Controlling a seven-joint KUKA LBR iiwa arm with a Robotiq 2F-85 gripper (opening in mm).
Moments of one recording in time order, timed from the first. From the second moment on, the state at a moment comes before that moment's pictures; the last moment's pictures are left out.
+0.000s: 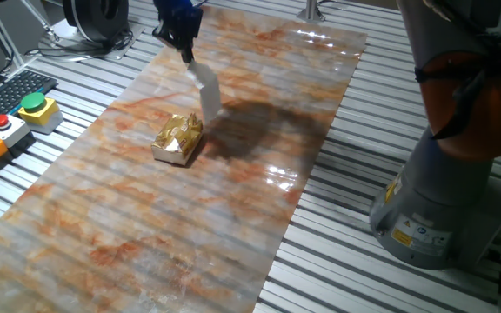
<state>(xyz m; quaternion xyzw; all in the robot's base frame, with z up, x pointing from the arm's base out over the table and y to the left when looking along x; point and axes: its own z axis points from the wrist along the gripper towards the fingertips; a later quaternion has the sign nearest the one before) 0.555 -0.020 0.255 -0.06 -1.00 -0.02 0.07</state>
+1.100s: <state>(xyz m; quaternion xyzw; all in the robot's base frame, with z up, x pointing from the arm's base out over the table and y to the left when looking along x) 0.566 -0.046 0.251 0.00 -1.00 0.07 0.05</state>
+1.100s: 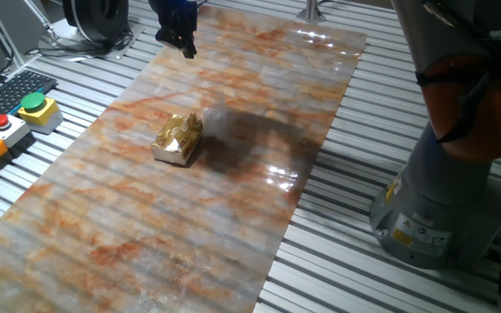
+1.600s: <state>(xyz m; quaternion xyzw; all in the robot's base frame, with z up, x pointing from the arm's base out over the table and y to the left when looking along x) 0.569 -0.040 0.248 -0.01 -1.00 0.04 0.06</state>
